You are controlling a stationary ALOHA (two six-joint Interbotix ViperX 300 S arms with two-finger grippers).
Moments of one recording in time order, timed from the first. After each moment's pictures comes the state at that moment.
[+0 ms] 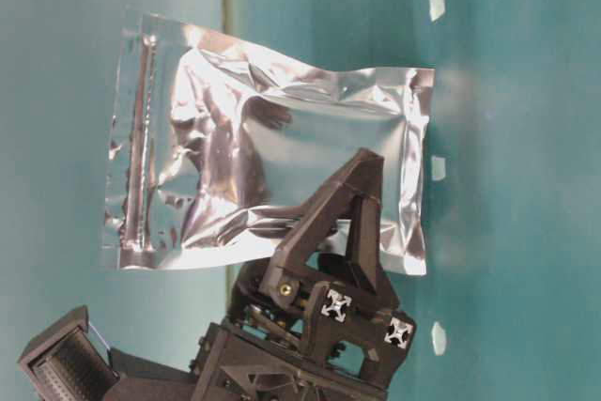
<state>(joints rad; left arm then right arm) 0.01 0.31 0.80 0.02 -0.72 -0.09 0.00 -0.65 0.89 0.00 0.36 0.10</state>
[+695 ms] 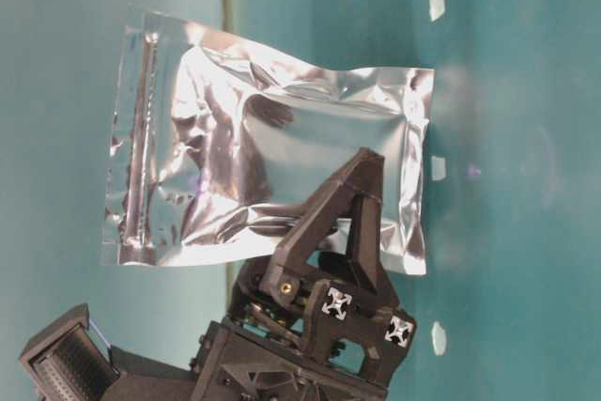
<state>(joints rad) 0.01 0.31 0.79 0.02 -0.71 -0.09 0.00 -0.65 0.89 0.00 0.36 0.10</state>
